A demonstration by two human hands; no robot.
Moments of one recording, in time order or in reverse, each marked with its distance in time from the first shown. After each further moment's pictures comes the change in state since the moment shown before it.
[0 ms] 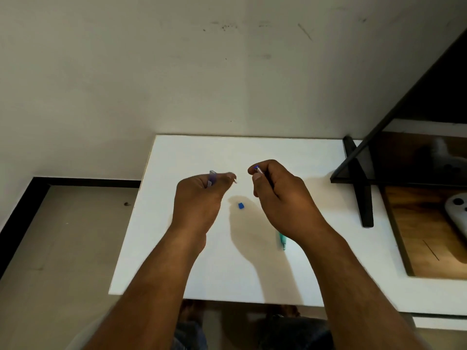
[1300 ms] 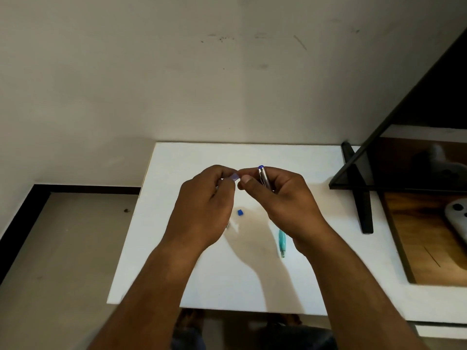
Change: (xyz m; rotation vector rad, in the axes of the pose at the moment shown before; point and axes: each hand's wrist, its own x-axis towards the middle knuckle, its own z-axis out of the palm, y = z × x) left_hand -0.020 0.027 -0.006 0.294 -0.112 0.345; right_hand -0.002 -0.025 -0.011 0.434 -0.012 0.039
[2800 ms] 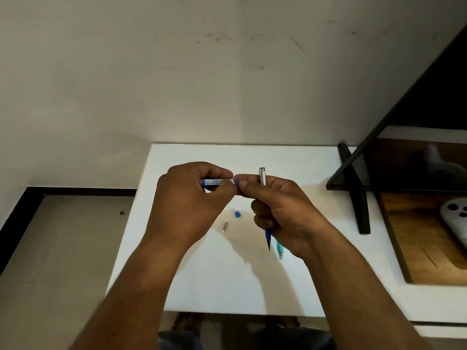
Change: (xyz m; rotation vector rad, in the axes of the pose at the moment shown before) left_hand 0.004 0.005 -0.018 0.108 0.113 0.087; right_hand 0.004 0.004 -0.004 0.418 -0.157 0.373
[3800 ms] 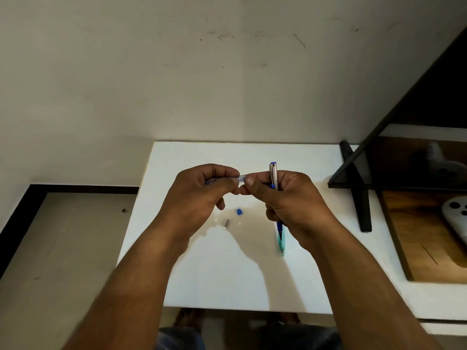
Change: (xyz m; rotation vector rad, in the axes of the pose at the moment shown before) left_hand 0.006 -0.009 0.001 -0.391 -0.266 -0.255; right_hand 0.001 0.000 -0.014 -0.291 0.152 -0.123
